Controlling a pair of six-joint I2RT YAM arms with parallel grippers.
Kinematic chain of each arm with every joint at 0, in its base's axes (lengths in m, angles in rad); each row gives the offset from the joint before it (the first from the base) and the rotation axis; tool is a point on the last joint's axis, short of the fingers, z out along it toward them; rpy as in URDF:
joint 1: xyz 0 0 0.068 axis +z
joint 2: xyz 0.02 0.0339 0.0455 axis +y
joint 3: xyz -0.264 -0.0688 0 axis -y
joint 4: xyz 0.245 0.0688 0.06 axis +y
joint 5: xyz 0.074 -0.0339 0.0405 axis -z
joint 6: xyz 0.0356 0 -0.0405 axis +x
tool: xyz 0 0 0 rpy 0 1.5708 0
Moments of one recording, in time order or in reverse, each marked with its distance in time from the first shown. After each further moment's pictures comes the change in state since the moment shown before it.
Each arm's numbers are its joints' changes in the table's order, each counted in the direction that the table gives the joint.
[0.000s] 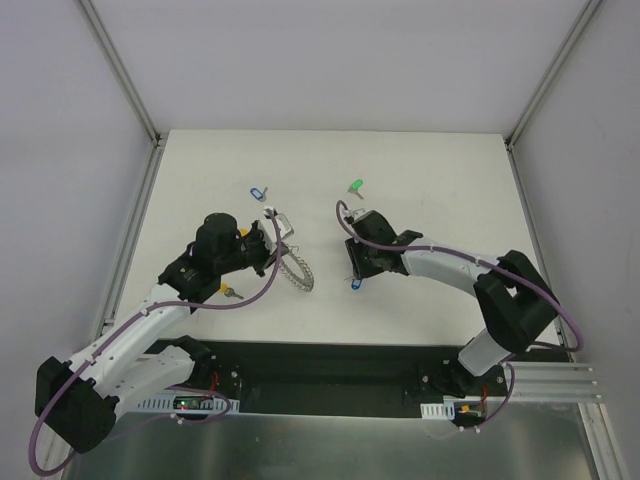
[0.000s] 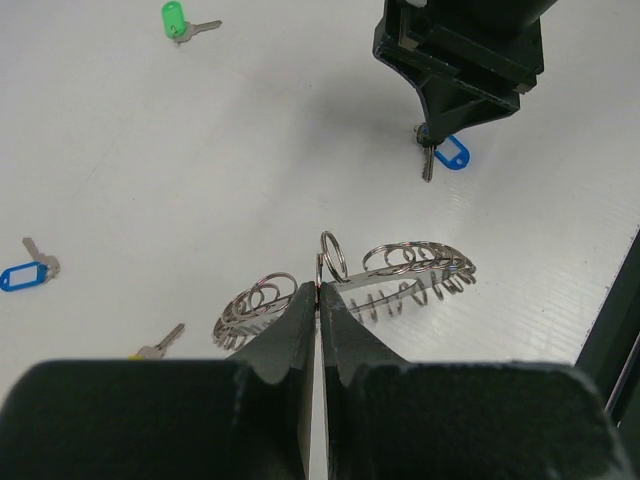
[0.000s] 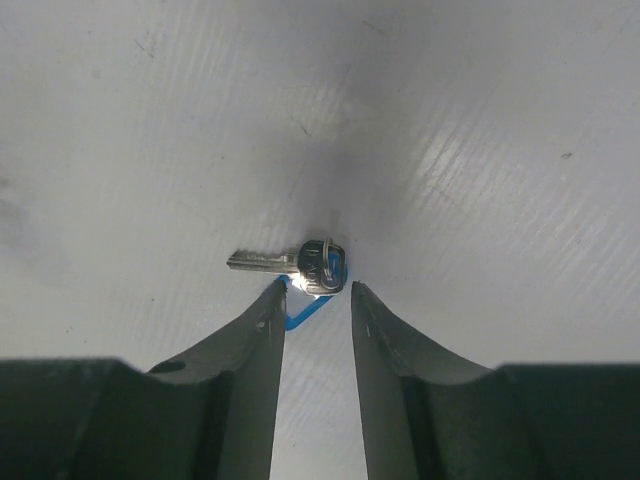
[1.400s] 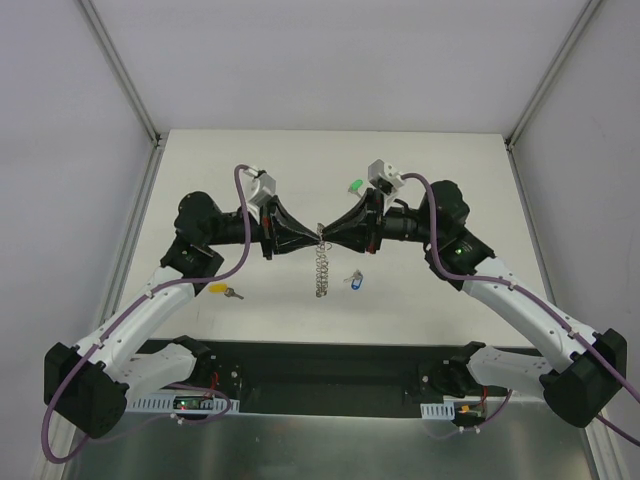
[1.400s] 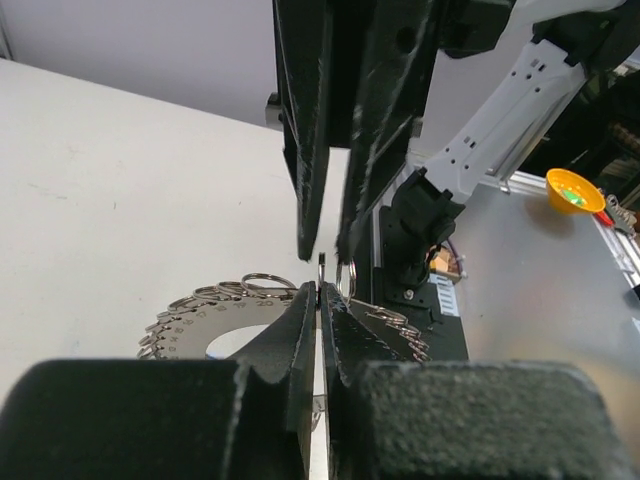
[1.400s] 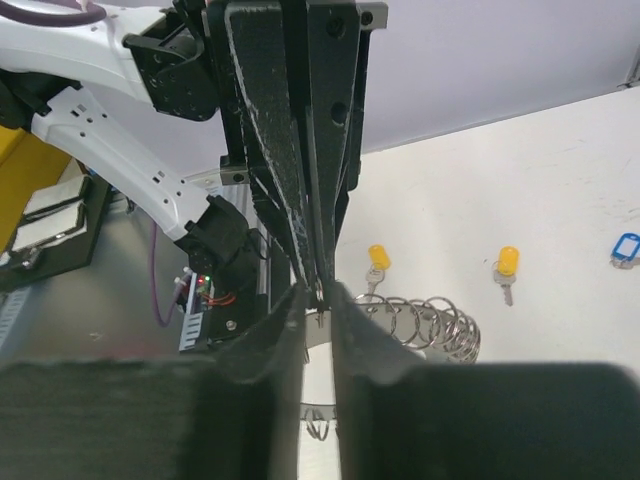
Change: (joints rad) left arm 0.061 0.114 0.119 -0.612 0.623 -0.740; right arm -0.056 -0.447 0.044 -0.566 -0.886 -0.040
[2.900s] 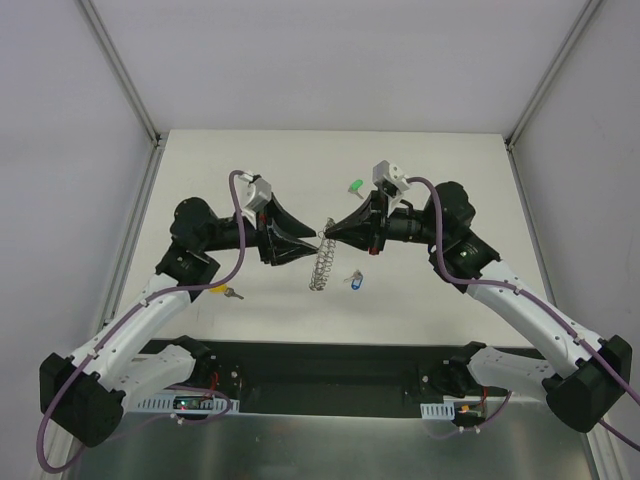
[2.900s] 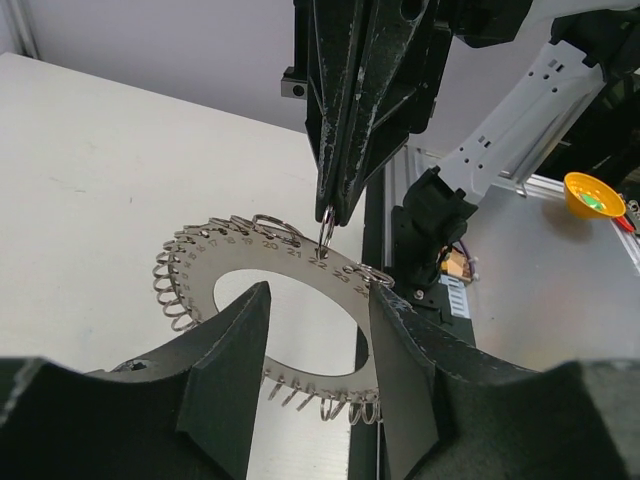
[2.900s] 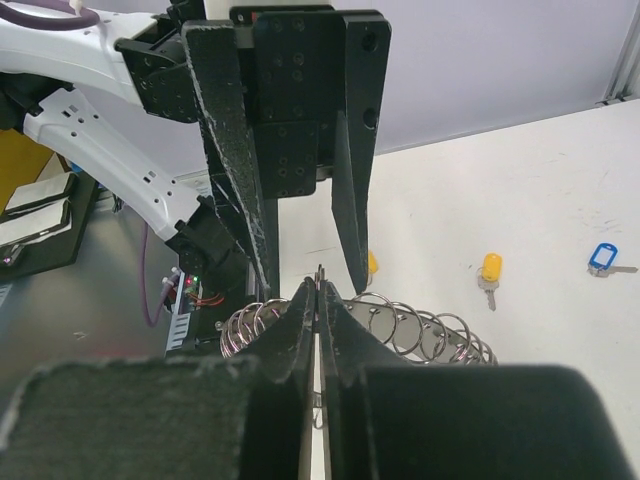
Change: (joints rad) left arm 0.000 -0.068 -0.027 0.080 -0.051 0.061; right arm -0.005 -0.031 0.000 0.019 0.016 -0.033
